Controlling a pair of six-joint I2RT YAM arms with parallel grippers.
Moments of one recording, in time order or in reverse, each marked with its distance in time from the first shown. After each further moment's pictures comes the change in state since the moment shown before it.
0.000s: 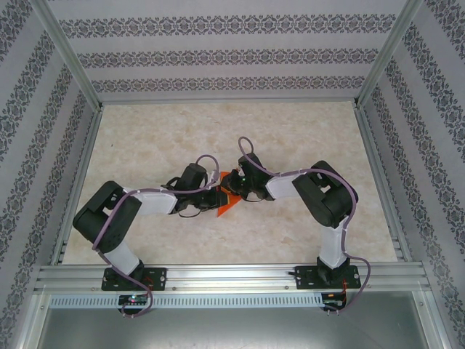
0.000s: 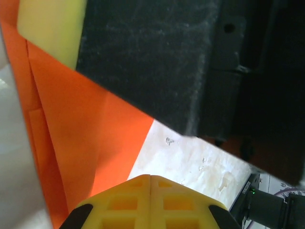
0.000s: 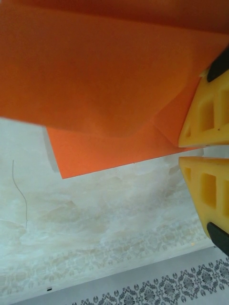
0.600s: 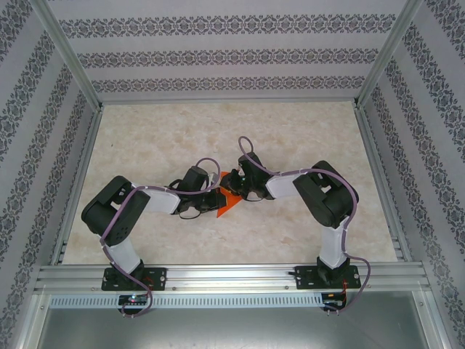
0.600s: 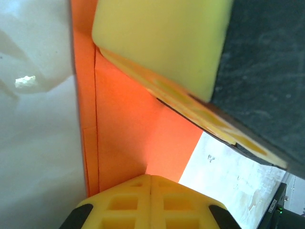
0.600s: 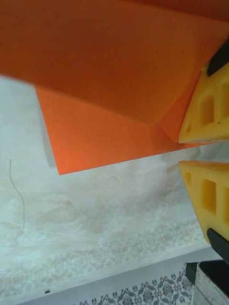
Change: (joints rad) left arm 0.000 0.074 -0.023 0.051 -0.063 0.004; right arm -0.013 -0.011 0.013 -0.042 -0.013 -0.024
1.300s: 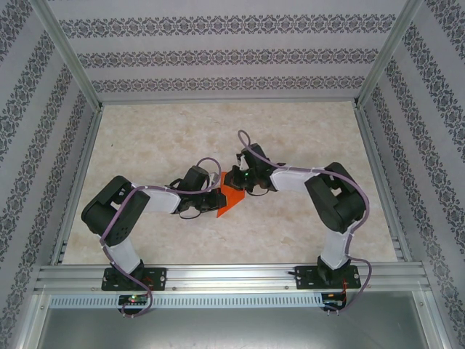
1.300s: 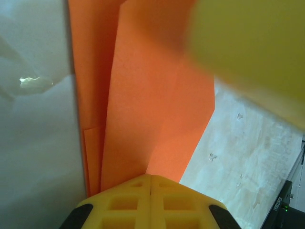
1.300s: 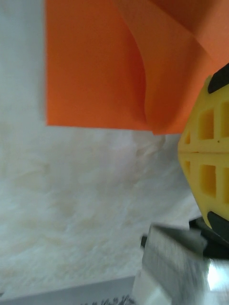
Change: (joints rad) left arm 0.000 -0.002 0.021 -0.045 -0.006 0.031; right arm -0.029 -0.062 0.079 -0.236 -0.081 -0.246
